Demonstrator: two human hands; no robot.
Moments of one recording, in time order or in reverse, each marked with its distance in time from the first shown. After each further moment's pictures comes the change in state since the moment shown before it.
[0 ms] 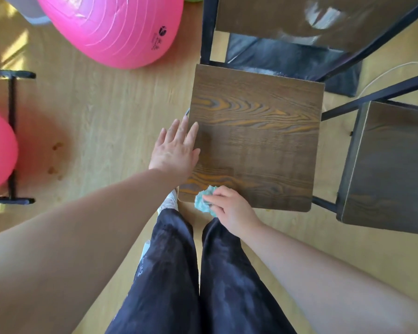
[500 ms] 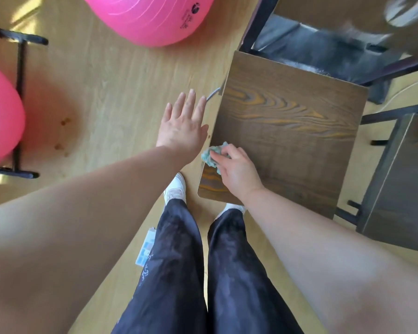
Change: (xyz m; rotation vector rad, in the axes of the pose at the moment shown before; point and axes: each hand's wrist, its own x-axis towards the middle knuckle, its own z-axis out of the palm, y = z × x) left_hand 0.028 -0.054 0.004 -0.056 0.042 -0.091; right_hand 0.105 -0.014 0.004 -0.228 0.195 -0.114
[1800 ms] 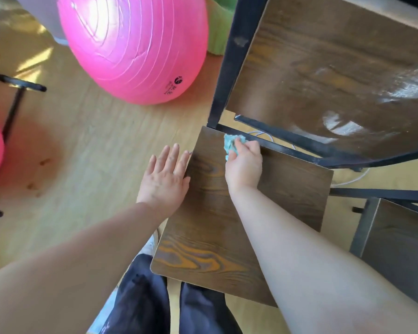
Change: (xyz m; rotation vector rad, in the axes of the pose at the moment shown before) left_hand 0.058 0.047 -0.001 0.015 0.018 -0.102; right_hand 0.149 0.072 -0.104 0.074 0.376 0.439
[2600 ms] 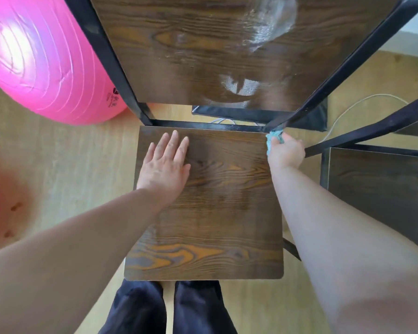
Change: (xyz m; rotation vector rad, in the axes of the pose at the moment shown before) left_hand 0.023 0.105 -0.023 0.085 0.061 0.227; right_hand 0.025 0.154 -0.122 0.153 0.256 0.581
